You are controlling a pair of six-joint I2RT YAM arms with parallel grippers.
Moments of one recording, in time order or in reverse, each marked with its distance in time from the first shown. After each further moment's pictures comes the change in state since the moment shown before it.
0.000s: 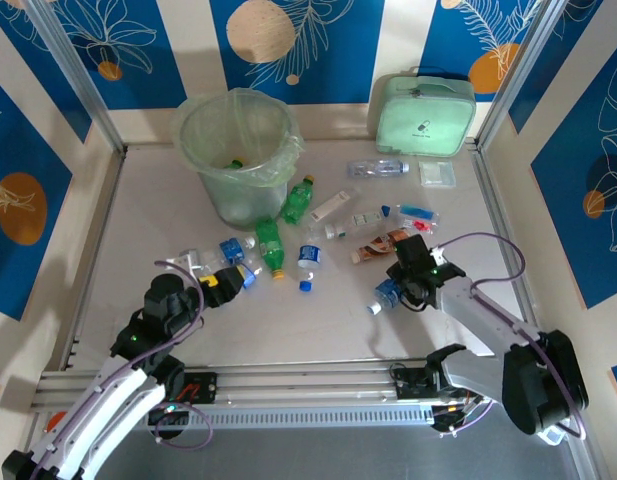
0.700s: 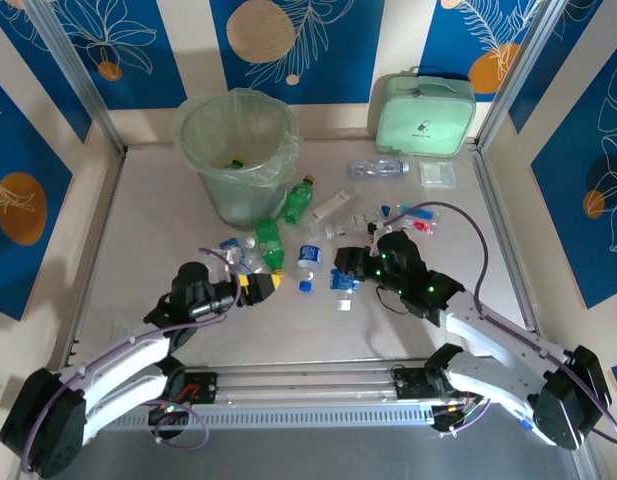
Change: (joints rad) left arm -0.104 0.461 -0.058 0.611 0.378 -0.014; right arm 0.303 -0.102 0.066 0.397 -0.259 -0.492
